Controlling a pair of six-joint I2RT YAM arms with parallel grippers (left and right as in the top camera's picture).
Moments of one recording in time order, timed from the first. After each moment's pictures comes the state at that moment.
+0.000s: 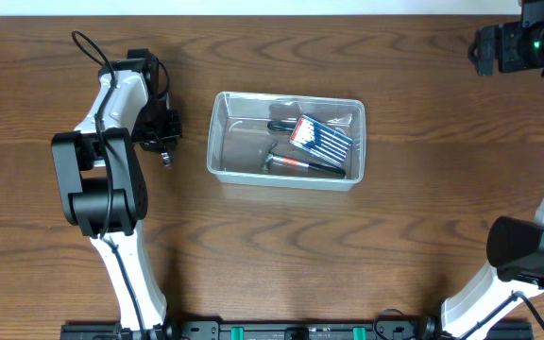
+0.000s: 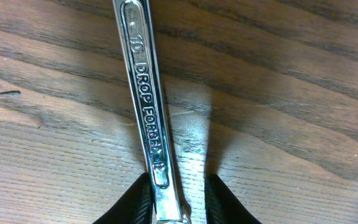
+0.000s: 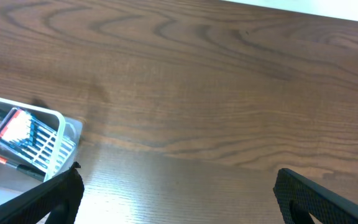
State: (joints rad) left arm 0.07 2.25 1.71 -1.11 0.02 -0.12; right arm -0.21 1.92 2.34 -1.42 -0.16 -0.29
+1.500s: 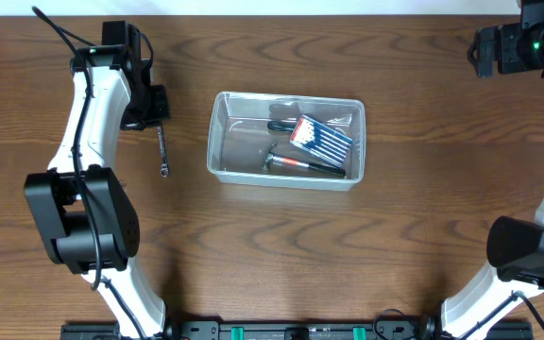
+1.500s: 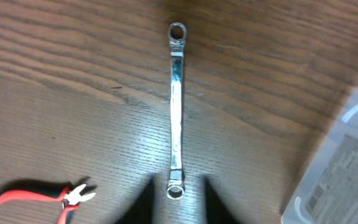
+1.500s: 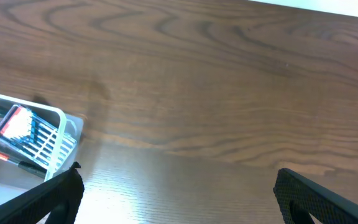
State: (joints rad) left arm 0.07 2.00 1.71 -1.11 -0.03 -0.12; right arm -0.21 1.92 2.34 -1.43 -0.16 -0.29
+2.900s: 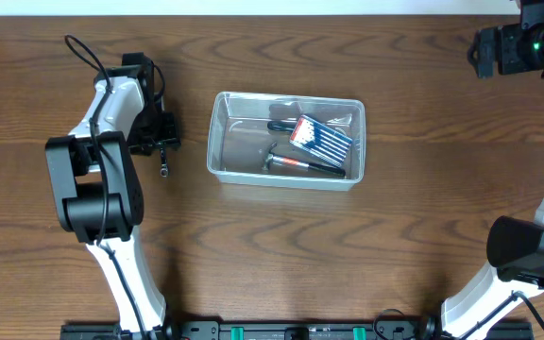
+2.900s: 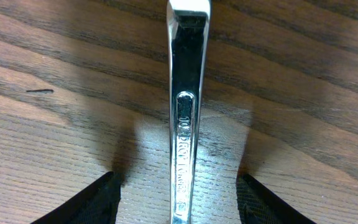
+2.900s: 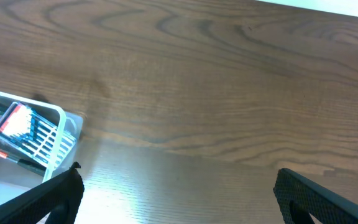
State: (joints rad) left arm 0.09 2.21 1.62 -1.02 -0.01 -0.12; right arm -0.21 1.92 2.34 -1.43 -0.16 -0.30
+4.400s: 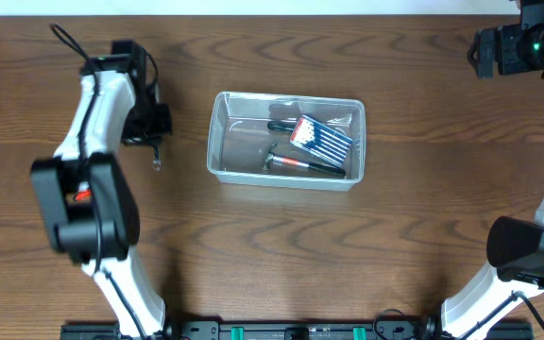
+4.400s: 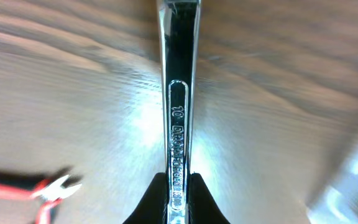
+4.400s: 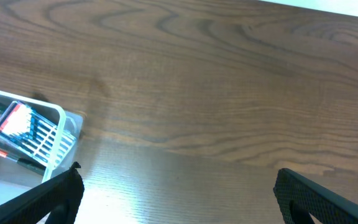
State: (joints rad) left arm 0.08 2.02 1.66 -1.15 0.00 -0.09; right arm -0.21 1.92 2.34 -1.44 -0.16 -0.30
